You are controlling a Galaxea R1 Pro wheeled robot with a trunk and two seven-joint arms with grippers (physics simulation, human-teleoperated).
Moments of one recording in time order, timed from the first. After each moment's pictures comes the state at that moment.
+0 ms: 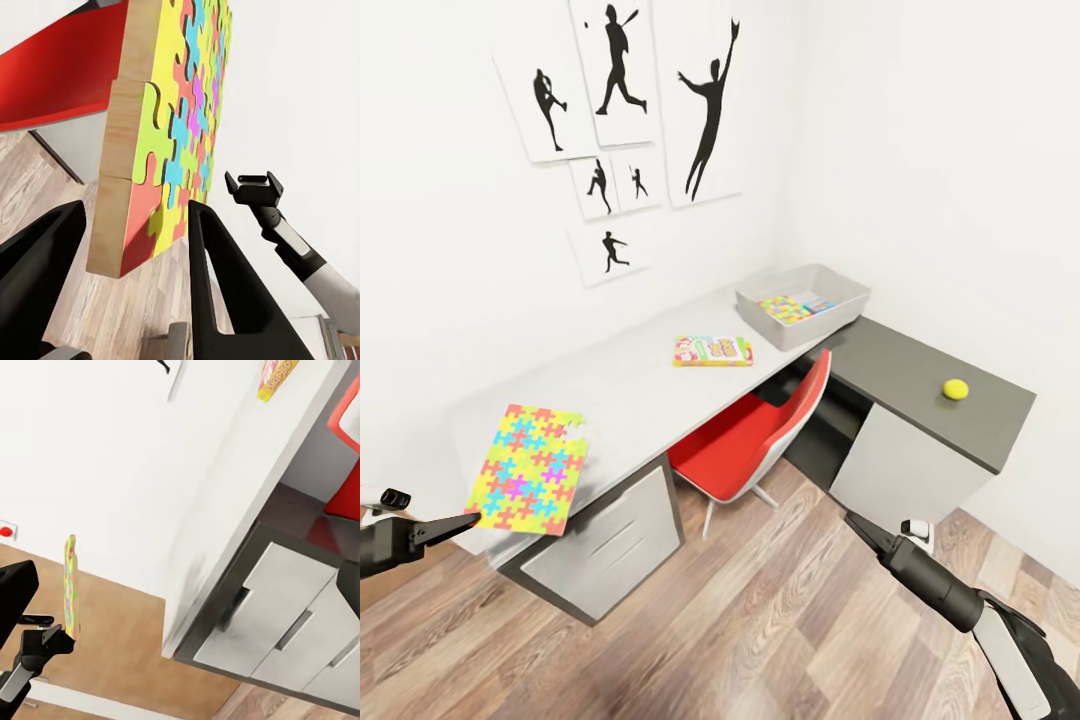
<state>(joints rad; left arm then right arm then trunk) -0.34 0.61 0.39 -1.15 0.35 0.96 -1.57 -0.28 -0.22 -0.19 -1.10 -0.78 0.55 1.08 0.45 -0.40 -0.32</state>
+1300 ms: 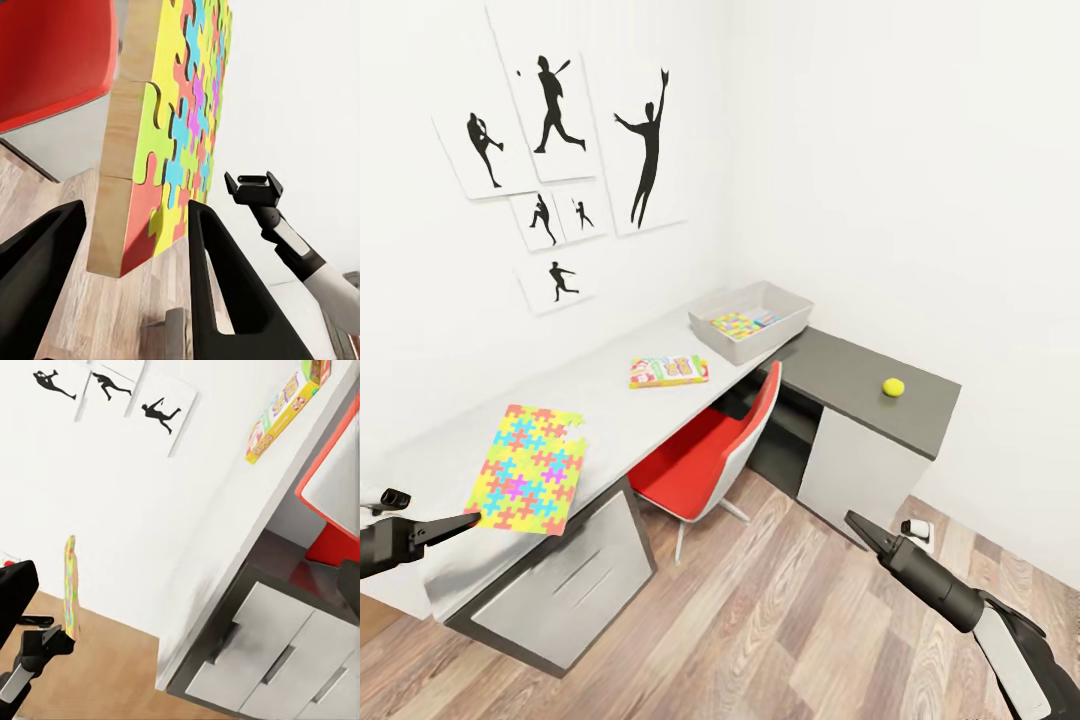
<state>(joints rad) -0.34 0.61 0.38 -1.15 0.35 0.97 -1.57 -0.28 -0.22 -0.19 -1.09 -0.78 0.55 1.08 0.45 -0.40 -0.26</state>
